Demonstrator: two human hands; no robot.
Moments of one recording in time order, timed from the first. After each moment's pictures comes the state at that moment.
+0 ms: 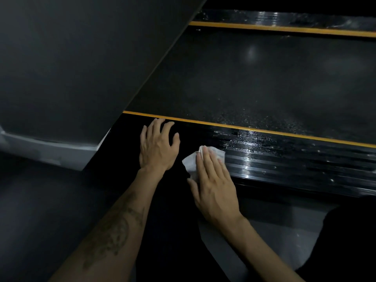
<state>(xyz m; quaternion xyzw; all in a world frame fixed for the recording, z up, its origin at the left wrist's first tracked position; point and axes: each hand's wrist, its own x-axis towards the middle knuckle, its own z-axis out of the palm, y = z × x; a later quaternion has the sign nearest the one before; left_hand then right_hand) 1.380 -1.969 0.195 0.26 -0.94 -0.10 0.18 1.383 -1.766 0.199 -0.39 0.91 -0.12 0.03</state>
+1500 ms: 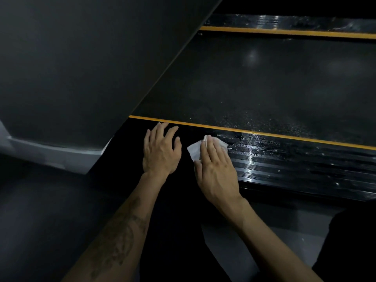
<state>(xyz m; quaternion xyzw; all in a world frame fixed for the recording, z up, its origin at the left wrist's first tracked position) 1.382 -1.967 0.199 0.27 -0.94 -0.12 0.17 1.348 -1.792 0.211 -0.36 0.92 -0.13 0.05</state>
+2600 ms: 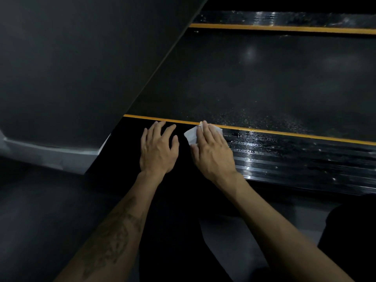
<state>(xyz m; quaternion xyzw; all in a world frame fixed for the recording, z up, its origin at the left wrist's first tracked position) 1.381 -1.969 0.198 0.26 -0.95 -0.12 0.16 1.305 -1.813 0.211 -0.37 0.92 -0.11 0.05</state>
